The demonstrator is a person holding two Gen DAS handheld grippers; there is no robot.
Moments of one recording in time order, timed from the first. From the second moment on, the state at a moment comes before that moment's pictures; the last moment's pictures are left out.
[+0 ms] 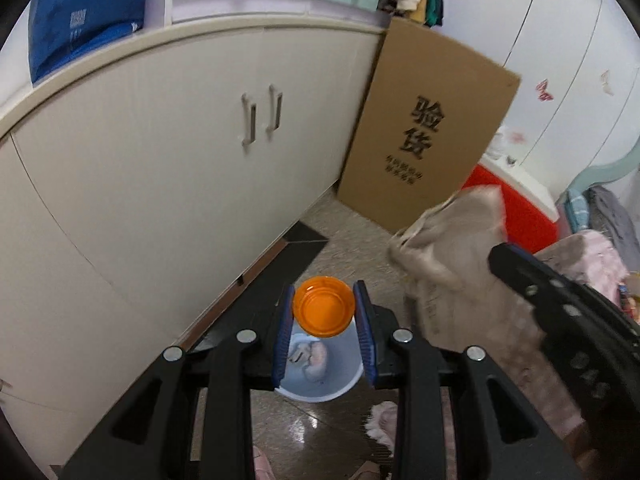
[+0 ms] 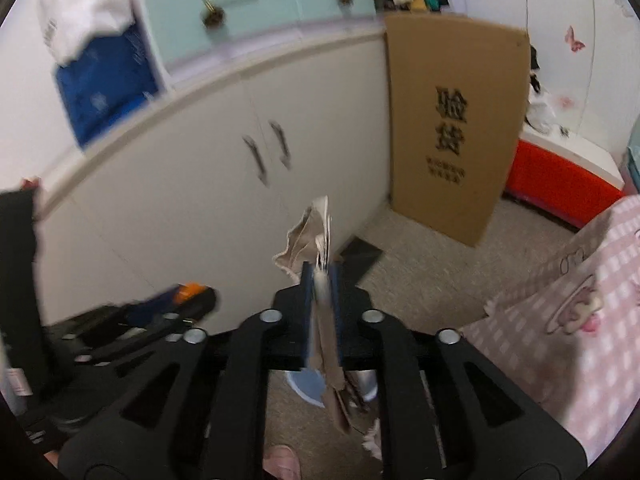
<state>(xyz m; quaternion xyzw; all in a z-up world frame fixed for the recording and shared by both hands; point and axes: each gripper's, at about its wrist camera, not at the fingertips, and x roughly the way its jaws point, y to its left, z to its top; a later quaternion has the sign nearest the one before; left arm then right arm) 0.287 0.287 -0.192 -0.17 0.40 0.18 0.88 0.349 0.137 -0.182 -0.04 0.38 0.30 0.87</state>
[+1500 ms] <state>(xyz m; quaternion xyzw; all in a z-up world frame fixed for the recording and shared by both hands) 0.308 0.257 -0.175 -0.16 0.39 0.18 0.89 0.332 0.053 -0.146 0.05 0.31 0.21 0.93</state>
